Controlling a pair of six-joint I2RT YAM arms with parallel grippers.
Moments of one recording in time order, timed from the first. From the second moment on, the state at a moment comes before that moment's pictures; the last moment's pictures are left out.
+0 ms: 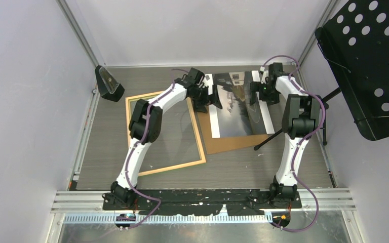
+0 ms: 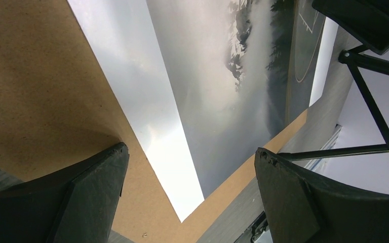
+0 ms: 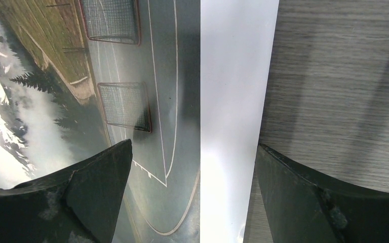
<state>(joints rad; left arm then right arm) -0.54 2.41 2.03 -0.59 0.51 -0.61 -0.06 2.18 1.70 -0.69 -0.15 -0.05</state>
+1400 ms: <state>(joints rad) -0.55 2.46 2.10 -0.59 0.58 -0.65 -0.10 2.09 1.54 -0.55 -0.39 -0.05</state>
